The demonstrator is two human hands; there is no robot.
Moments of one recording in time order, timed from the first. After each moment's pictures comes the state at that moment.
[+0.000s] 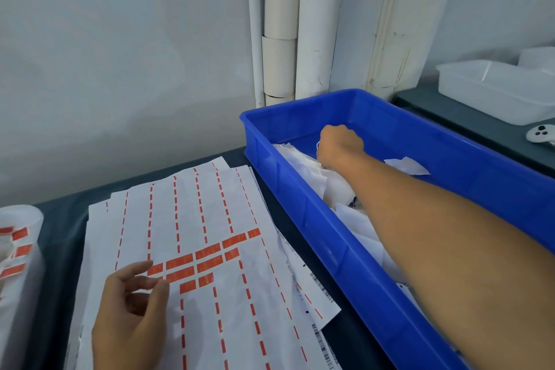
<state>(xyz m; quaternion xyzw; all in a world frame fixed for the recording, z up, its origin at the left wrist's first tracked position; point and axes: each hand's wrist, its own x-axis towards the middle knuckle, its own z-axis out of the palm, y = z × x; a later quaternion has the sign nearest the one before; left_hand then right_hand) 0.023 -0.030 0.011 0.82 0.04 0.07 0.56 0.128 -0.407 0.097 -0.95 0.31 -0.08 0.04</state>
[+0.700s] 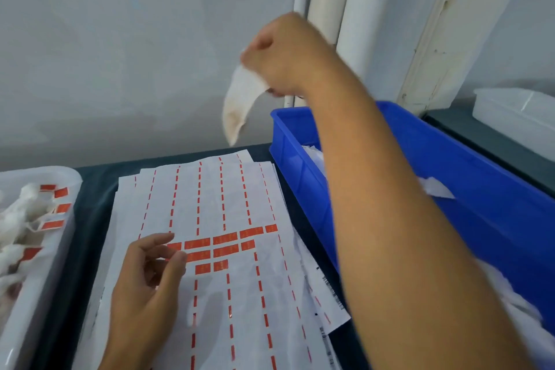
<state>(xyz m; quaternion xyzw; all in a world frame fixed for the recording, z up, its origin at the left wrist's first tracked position) 0.014 -0.028 0.017 0.79 0.02 0.10 0.60 0.106 -0.246 0.271 -0.93 0.01 -0.21 0.29</state>
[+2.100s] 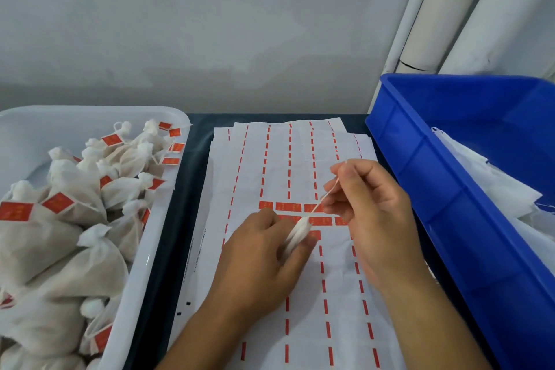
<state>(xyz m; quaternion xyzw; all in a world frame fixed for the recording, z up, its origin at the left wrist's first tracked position) 0.012 -0.013 0.007 0.94 -0.15 0.07 0.31 0.018 -0.175 0.062 -0.71 0.01 -0.16 0.69</state>
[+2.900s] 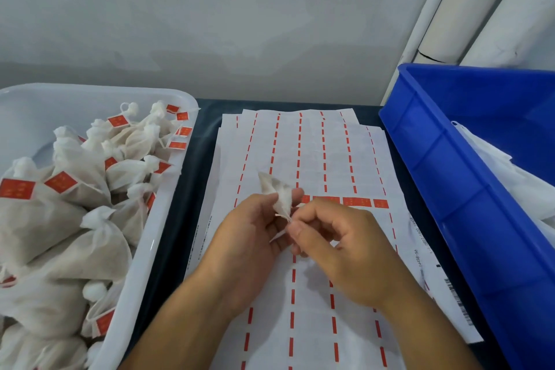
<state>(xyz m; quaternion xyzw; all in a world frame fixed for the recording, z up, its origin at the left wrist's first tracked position) 0.020 -0.004 0.035 0.53 0.11 -0.19 0.82 0.003 -0.165 0.045 -0.83 -0.17 0.01 0.53</state>
